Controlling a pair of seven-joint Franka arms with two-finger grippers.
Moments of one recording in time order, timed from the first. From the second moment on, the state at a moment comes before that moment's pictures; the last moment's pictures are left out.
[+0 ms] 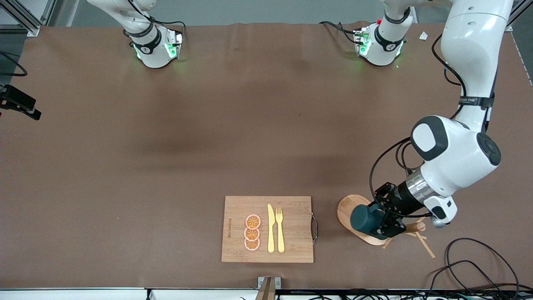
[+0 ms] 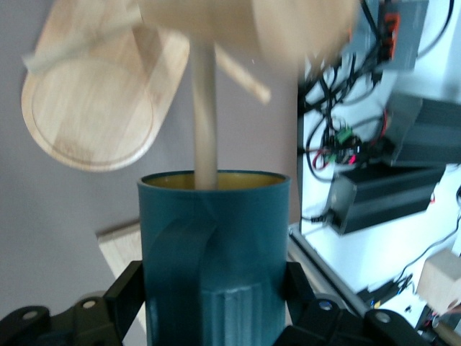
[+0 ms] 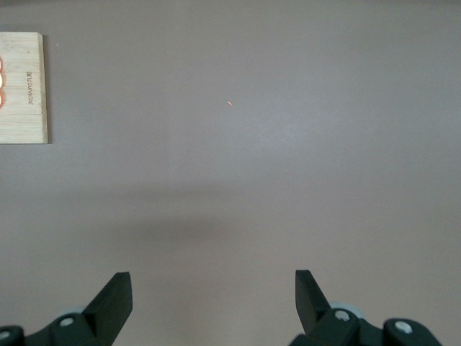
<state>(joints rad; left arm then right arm) -0.06 0.59 -0.23 -1.44 -0.36 2.43 -1.33 -0.13 0.04 0.05 -1.44 0.00 1.54 -0.08</state>
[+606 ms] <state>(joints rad) -0.35 0.56 -0.23 -1.44 0.05 2.42 -1.58 -0.13 0.04 0.05 -1.44 0.00 1.54 -0.08</state>
